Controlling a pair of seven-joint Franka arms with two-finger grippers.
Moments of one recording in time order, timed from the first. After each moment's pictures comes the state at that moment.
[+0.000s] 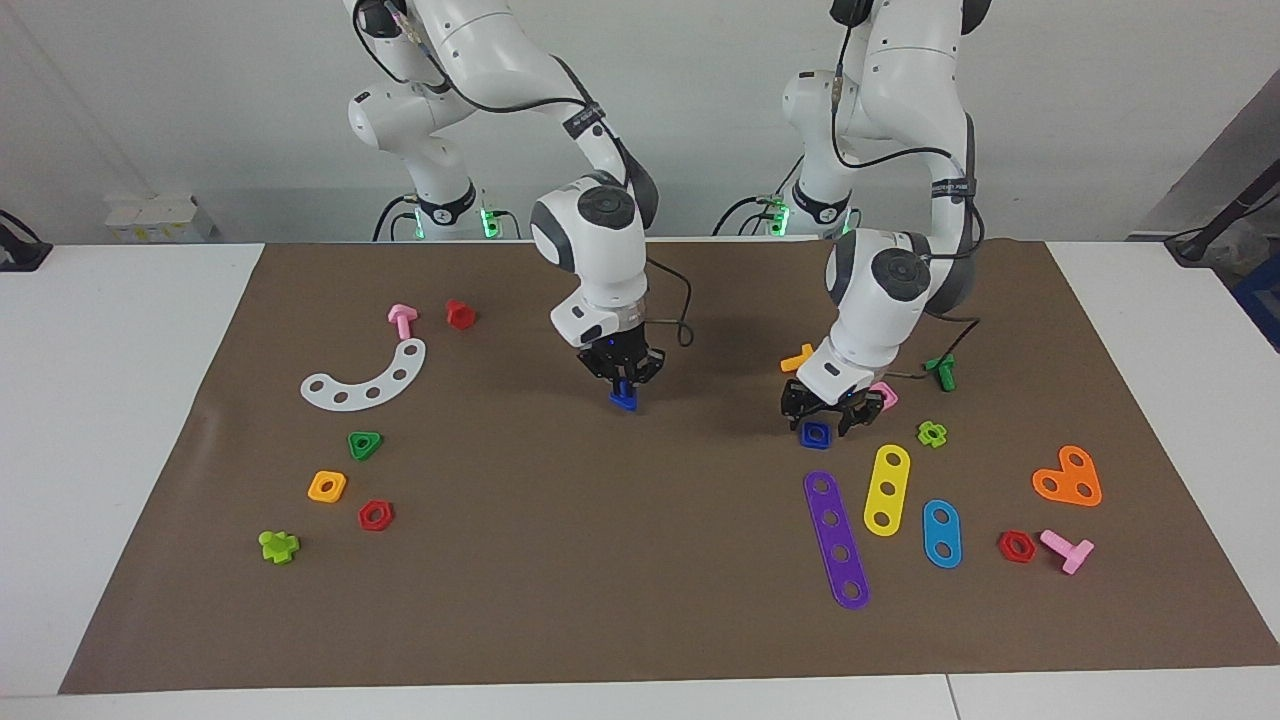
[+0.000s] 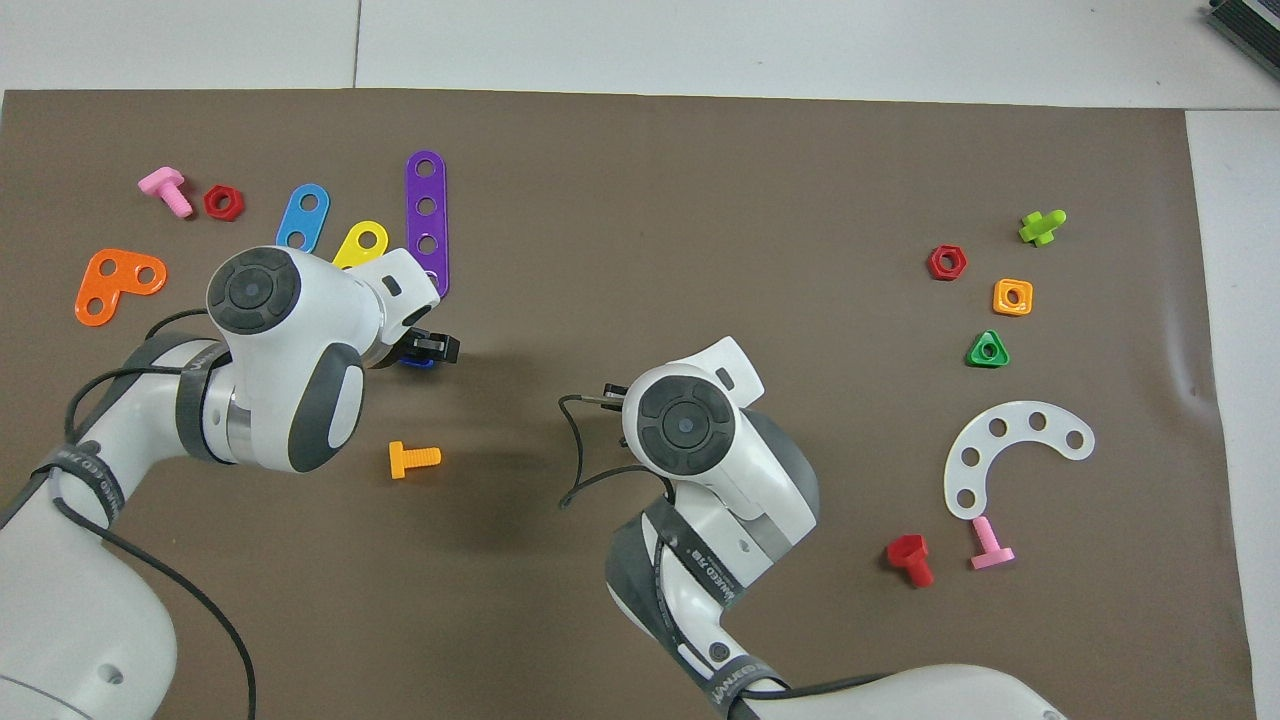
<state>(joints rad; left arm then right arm) -0.31 0.28 0.02 -2.05 -0.07 2.40 0.00 0.69 0.34 -0.05 -1.94 -0.10 2.38 0.94</state>
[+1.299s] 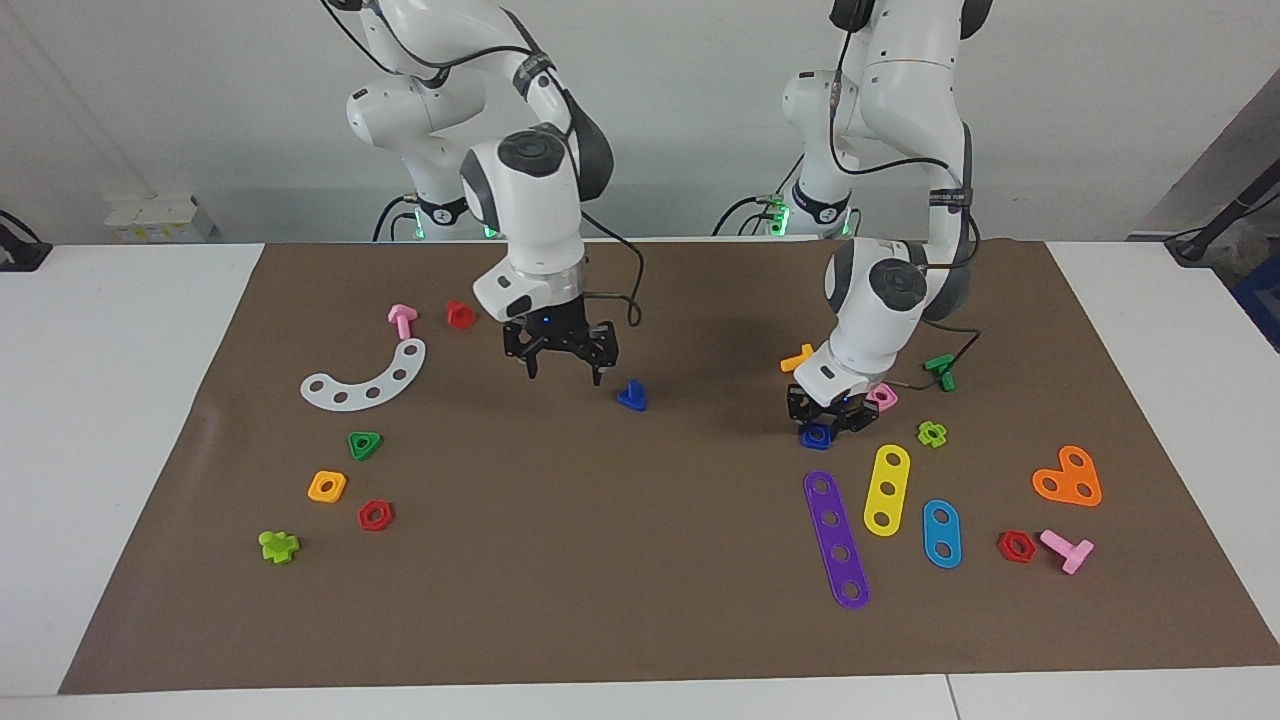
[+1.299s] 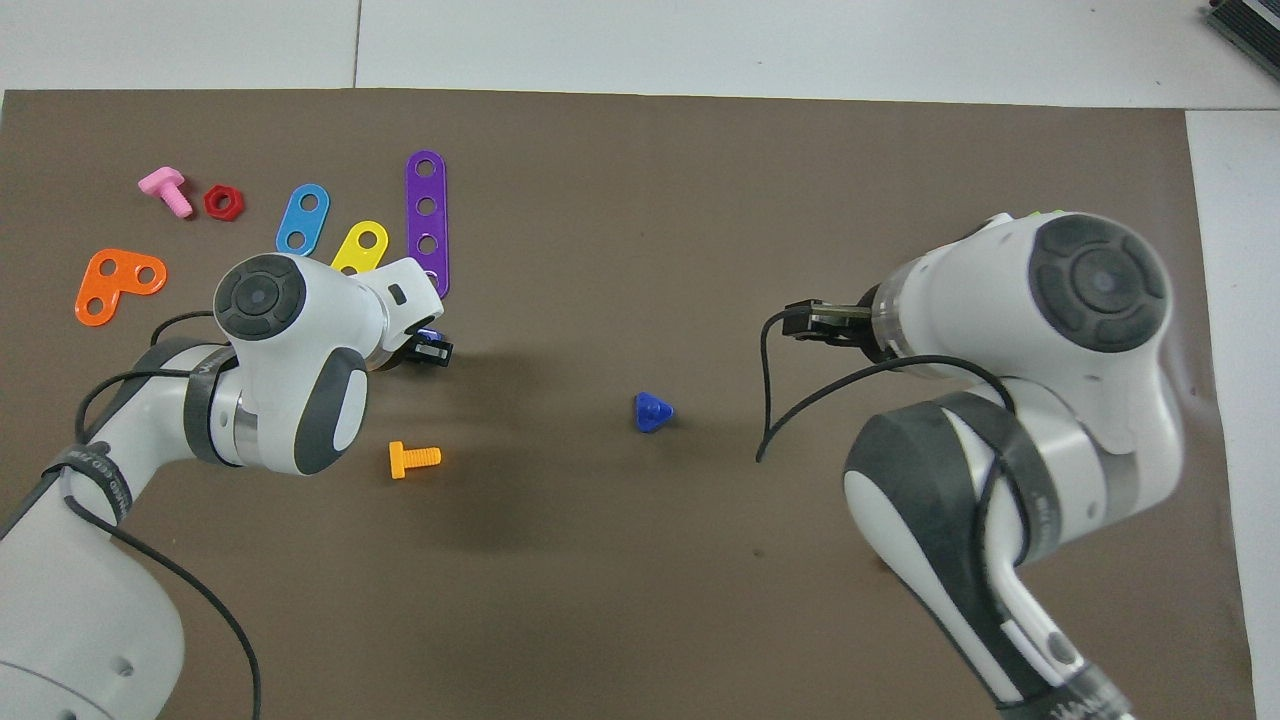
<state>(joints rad) -0.32 0.29 0.02 -2.05 -0.07 2.42 0.05 0.35 0.03 -0.06 -1.89 0.03 2.03 0.42</state>
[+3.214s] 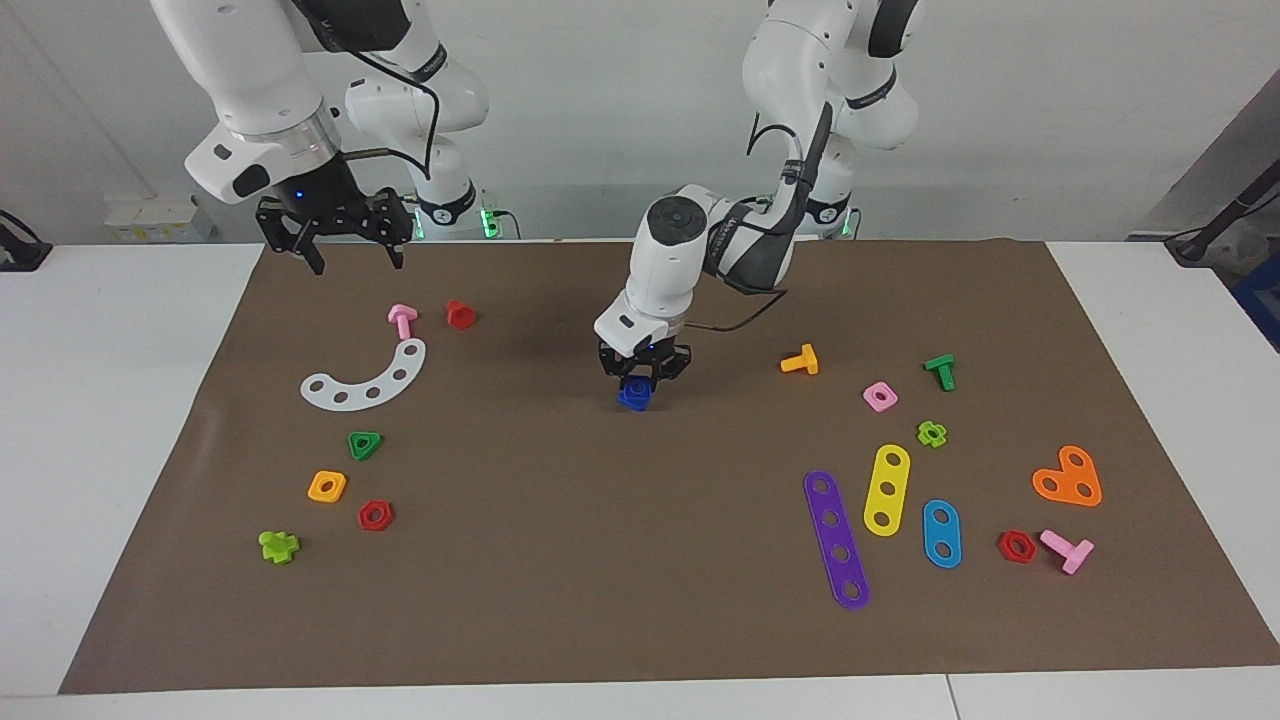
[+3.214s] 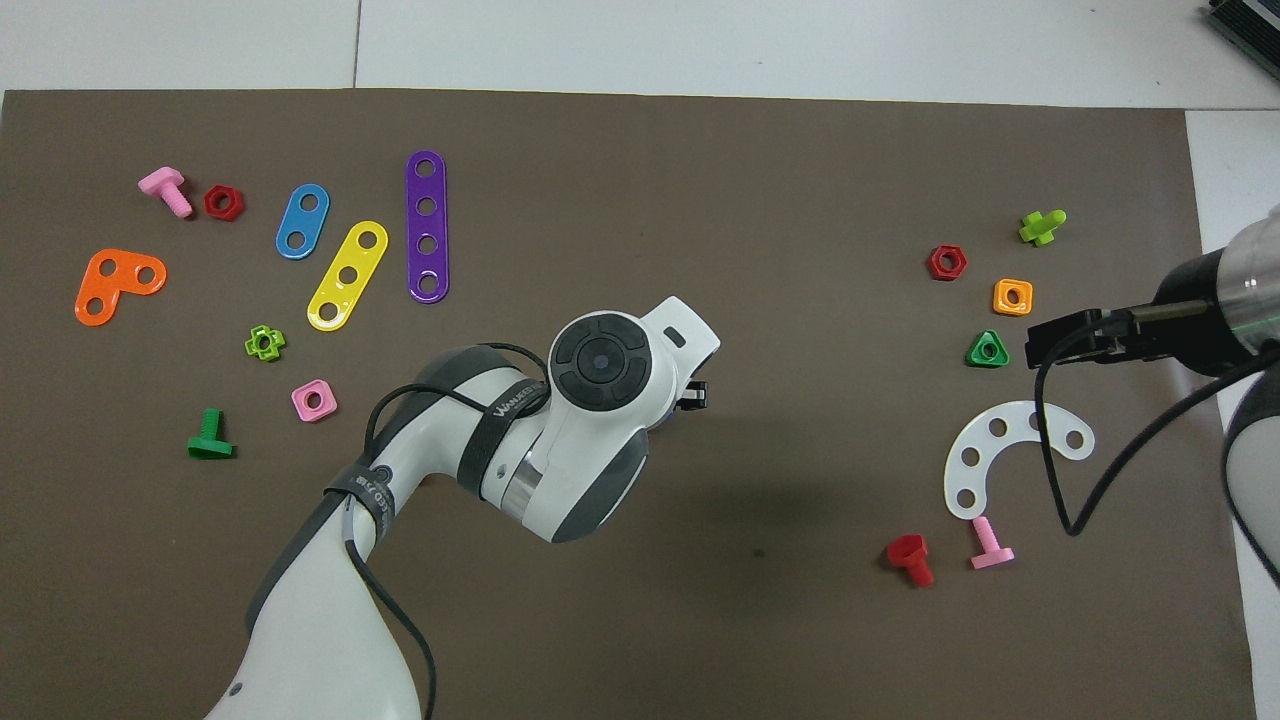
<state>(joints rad) -0.75 0.38 0.02 -1.79 -0.13 2.27 -0.55 0.14 -0.05 -0.05 -1.63 0.02 1.56 0.04</state>
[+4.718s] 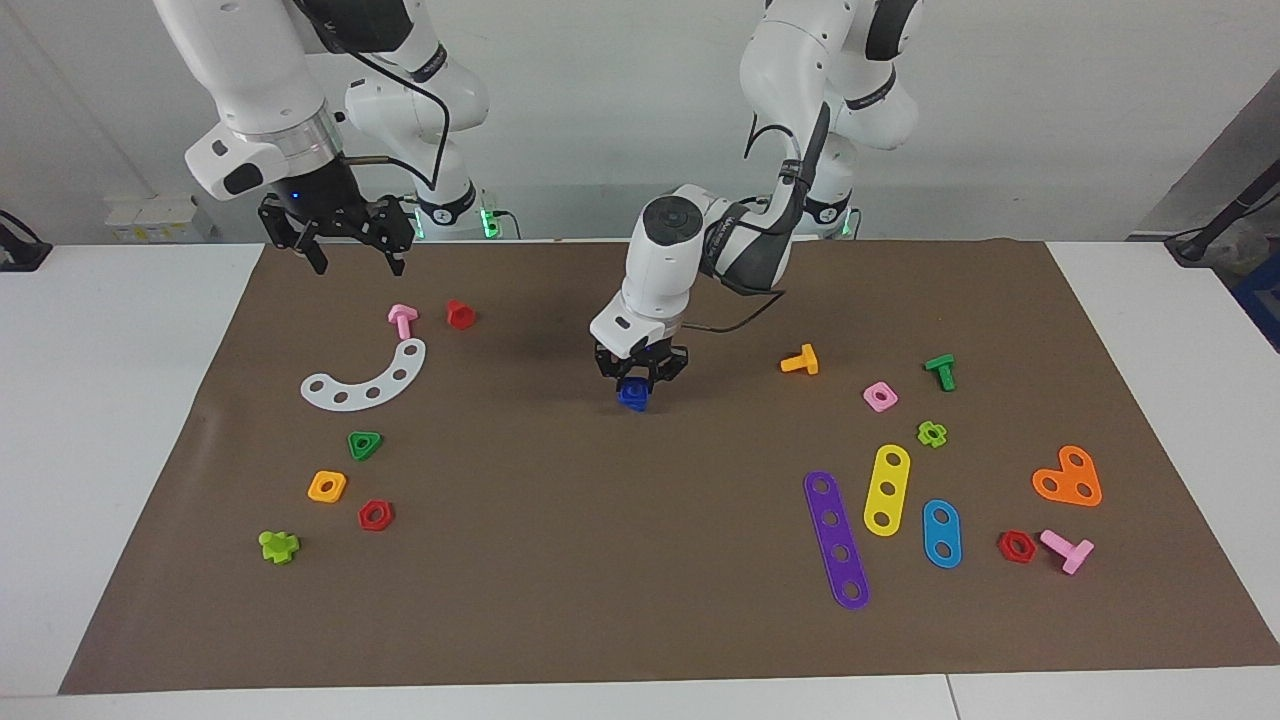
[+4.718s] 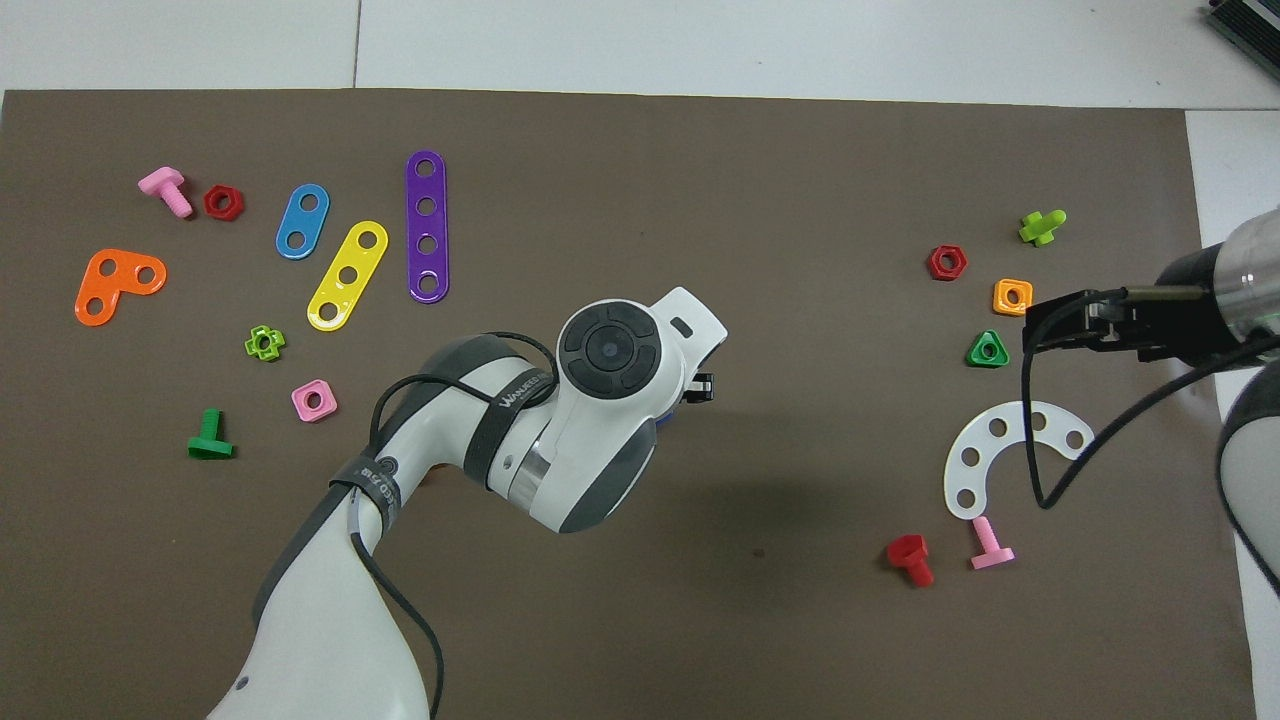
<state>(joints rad) -0.75 0.41 0.03 -1.73 -0.13 2.23 -0.56 0.14 -0.05 -0.05 -1.63 0.02 1.59 0.17</state>
